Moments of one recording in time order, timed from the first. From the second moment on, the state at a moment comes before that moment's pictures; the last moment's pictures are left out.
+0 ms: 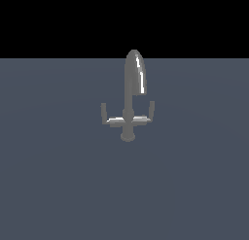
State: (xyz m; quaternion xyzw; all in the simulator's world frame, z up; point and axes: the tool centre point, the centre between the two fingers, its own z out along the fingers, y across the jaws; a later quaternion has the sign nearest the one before) arm -0.253 -0.006 0.492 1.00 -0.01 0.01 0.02
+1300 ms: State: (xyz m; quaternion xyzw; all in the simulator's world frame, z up) arm -0.248 0.004 0.539 0.98 0.14 0.04 0.16
